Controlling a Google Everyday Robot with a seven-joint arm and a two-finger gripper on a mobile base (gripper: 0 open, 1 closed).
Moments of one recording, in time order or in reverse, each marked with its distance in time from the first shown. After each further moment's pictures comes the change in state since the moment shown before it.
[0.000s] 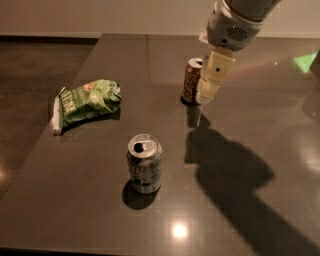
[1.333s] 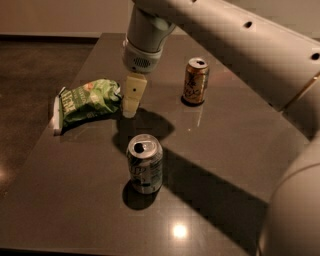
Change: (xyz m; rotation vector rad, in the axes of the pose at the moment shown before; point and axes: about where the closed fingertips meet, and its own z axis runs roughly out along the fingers) arm -0.142 -0.006 0.143 -0.098 -0.054 -0.157
